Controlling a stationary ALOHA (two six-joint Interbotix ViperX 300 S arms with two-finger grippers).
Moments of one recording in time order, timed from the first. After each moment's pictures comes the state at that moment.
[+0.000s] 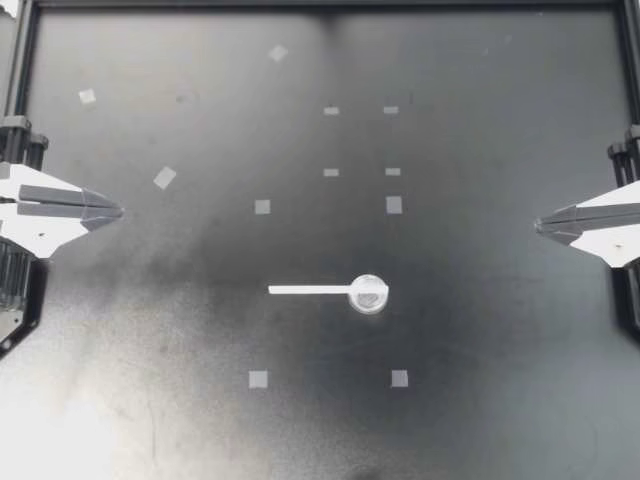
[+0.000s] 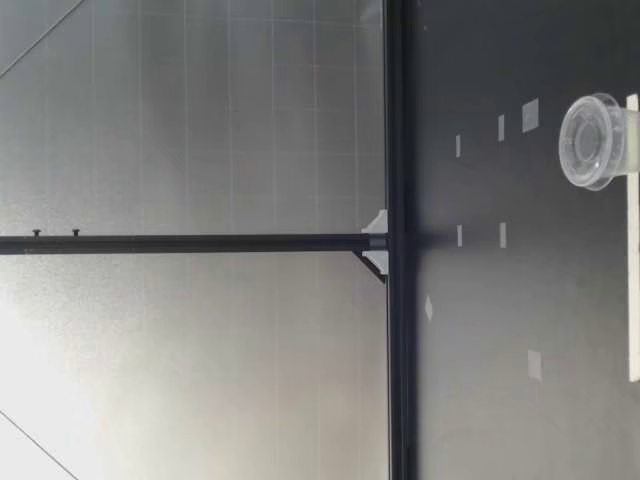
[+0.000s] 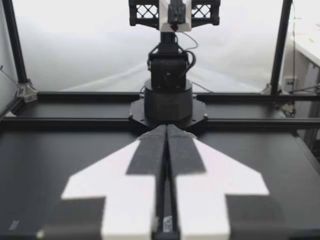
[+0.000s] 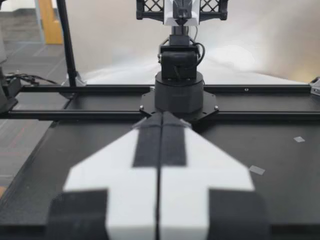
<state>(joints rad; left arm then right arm) 0.00 -0.96 1.17 0.00 -0.30 0.00 0.00 -0.96 1.17 0.00 -0.30 0.00</state>
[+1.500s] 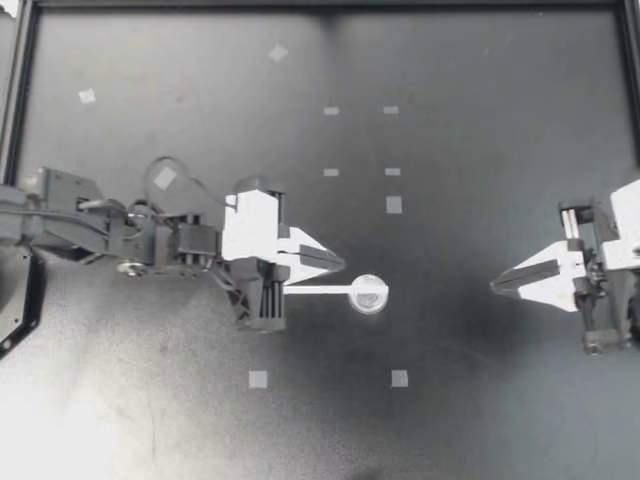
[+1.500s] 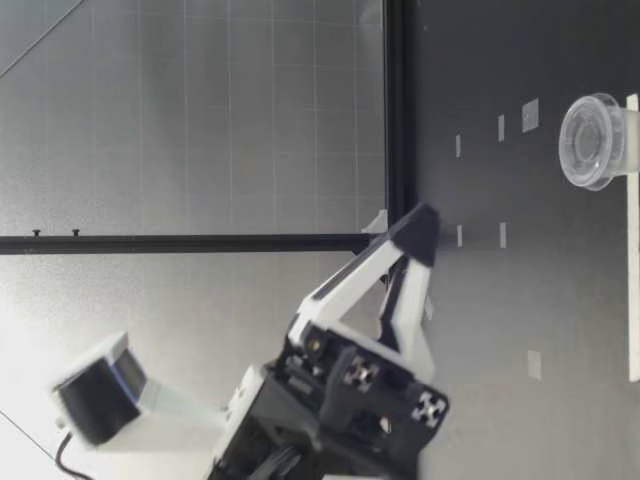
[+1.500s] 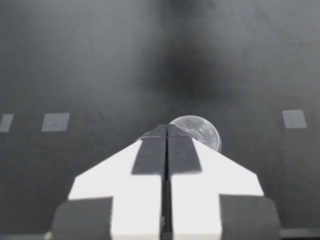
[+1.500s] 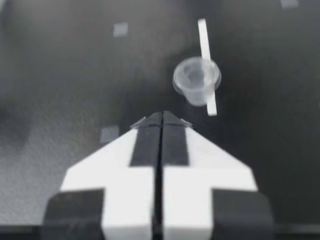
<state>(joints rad) 0.00 0.09 0.74 -0.06 -0.35 0.09 0.03 -0.62 1.38 -0.01 -0.38 0.19</state>
